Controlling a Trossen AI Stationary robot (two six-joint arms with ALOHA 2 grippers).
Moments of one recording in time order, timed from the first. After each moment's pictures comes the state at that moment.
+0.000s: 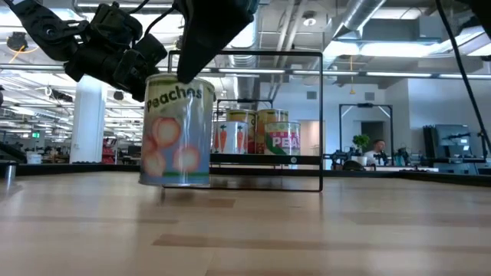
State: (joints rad) left arm 0.42 1.09 0.36 0.36 0.33 0.15; right arm 0.37 2.40 2.35 -1.15 0.25 -0.17
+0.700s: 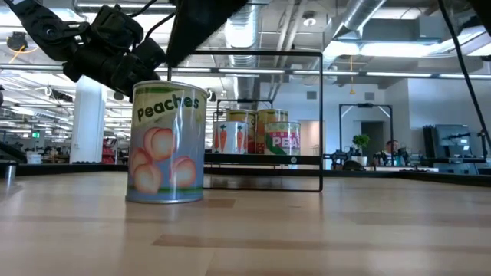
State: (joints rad) left arm 0.42 1.09 0.36 0.32 0.31 0.16; right arm 0.37 2.38 2.34 -1.09 0.16 -0.14
